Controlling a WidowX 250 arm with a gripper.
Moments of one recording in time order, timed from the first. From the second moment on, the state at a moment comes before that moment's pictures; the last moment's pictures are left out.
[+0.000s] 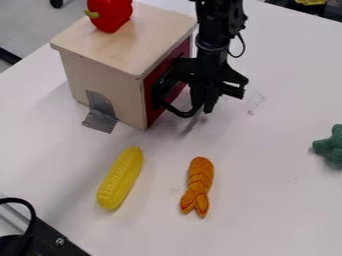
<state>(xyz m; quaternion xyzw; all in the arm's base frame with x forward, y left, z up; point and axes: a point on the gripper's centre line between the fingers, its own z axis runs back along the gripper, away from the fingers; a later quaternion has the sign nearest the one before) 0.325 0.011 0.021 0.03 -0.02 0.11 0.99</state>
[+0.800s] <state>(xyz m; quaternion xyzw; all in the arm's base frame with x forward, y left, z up) 0.323 -0.002 0.039 0.00 -0.02 0.12 0.99</state>
